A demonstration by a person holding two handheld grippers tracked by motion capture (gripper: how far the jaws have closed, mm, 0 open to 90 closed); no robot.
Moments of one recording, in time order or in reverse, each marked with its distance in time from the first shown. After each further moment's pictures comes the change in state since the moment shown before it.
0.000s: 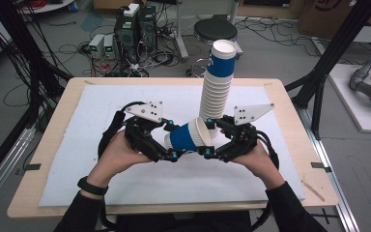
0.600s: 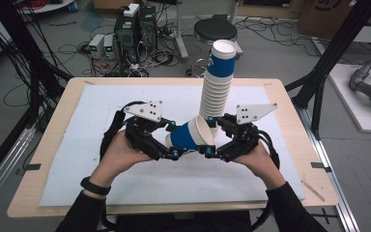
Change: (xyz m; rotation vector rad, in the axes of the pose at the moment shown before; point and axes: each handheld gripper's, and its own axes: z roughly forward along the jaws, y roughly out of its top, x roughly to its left) left arm 0.002 -0.001 -0.003 -0.061 -0.025 0.005; right arm 0.003 0.004 -0.003 -0.039 -0.007 -0.003
